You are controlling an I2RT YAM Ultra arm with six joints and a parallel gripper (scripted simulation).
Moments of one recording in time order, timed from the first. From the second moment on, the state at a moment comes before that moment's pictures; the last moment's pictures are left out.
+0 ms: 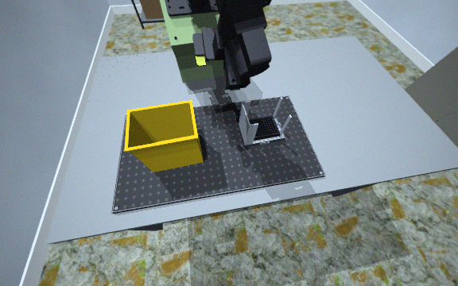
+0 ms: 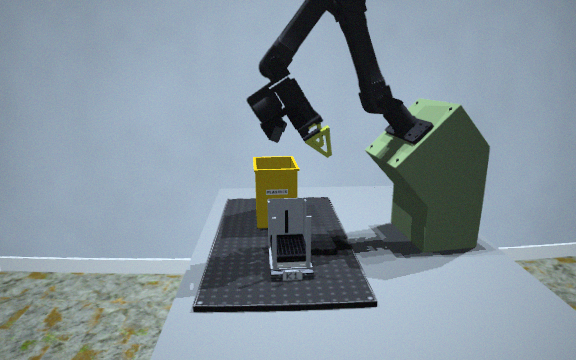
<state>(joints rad) 0.12 1.14 0.96 -1.21 0.07 0.18</state>
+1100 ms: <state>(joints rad) 0.41 1.26 1.10 -0.96 0.06 1.15</state>
